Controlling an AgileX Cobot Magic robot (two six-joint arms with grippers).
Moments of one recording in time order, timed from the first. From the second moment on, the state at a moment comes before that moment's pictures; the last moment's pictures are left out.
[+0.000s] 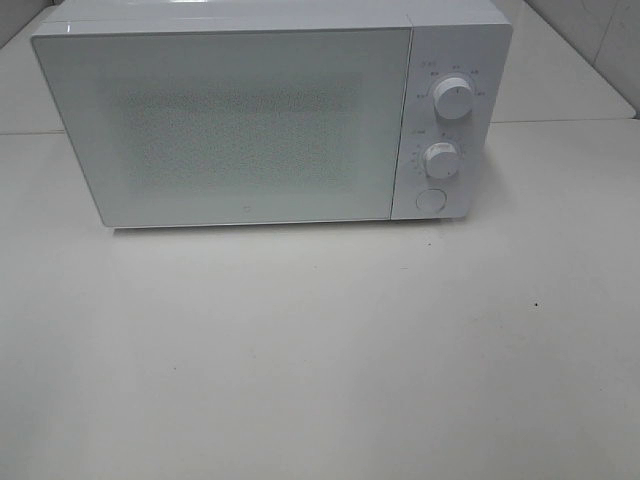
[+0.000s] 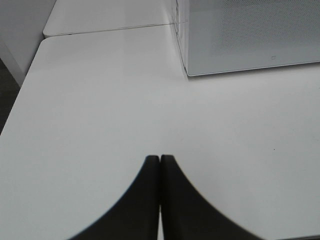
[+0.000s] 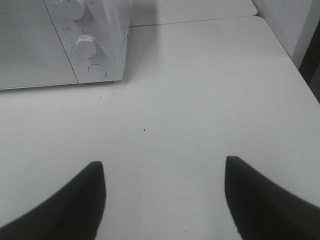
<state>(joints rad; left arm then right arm) 0.00 -0.01 -0.51 -0.06 1.05 0.13 0.03 0.00 -0.50 -0.04 1.00 0.04</state>
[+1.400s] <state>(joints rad) 0.00 -0.01 -0.51 -0.06 1.05 0.13 0.03 0.49 -0.49 -0.05 0.45 0.04</state>
